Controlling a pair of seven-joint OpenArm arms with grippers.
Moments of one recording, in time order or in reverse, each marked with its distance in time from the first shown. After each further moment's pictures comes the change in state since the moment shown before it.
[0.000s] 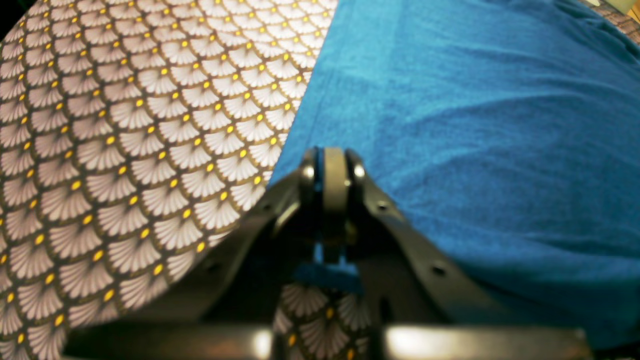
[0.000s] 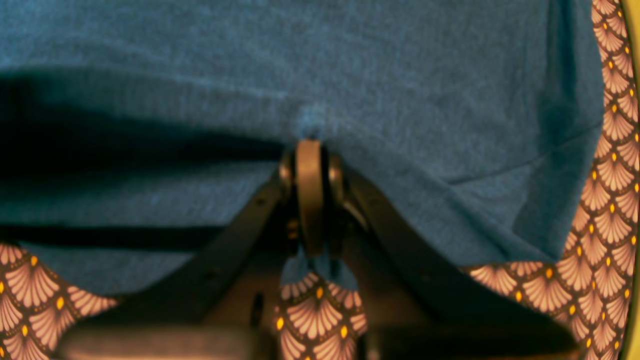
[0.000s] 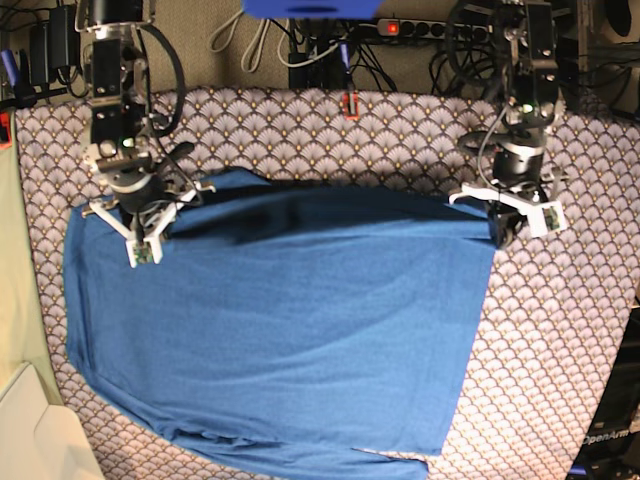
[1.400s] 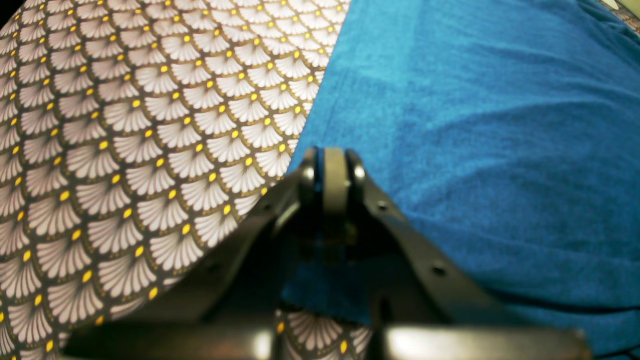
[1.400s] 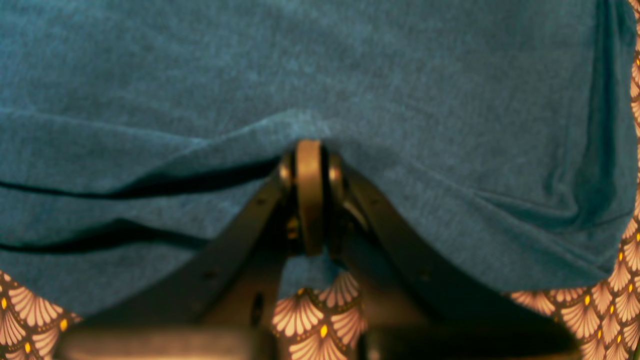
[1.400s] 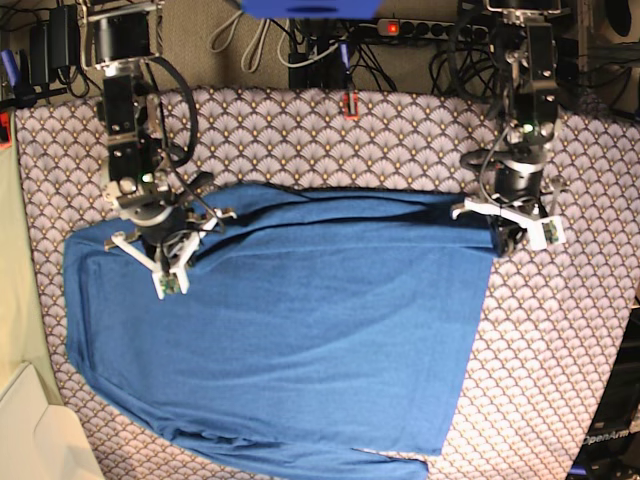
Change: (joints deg) left arm -4.7 -0.4 -0.1 -6.2 0.0 0.1 0.0; right arm 8.5 0.0 -5.7 -7.1 0.0 0.0 0.3
